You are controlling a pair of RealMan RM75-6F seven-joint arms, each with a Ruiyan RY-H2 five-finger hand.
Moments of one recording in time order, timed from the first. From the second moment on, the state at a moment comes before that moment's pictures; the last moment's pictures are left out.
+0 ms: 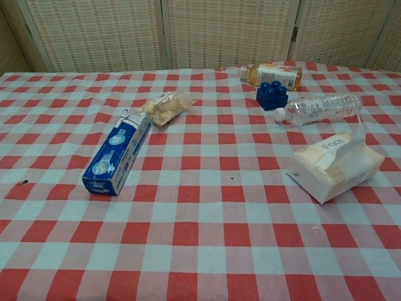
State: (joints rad) left arm -0.10 -1.16 -0.06 -1.56 1.46 1.48 0.11; right arm 0.12 -1.14 0.05 -1.56 -1.51 1.43 -0.07
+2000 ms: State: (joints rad) left arm -0.10 -1.16 -0.06 -1.56 1.47 1.49 0.08; right arm 0.42 -1.40 0.17 -1.31 -1.46 1.28 -0.03
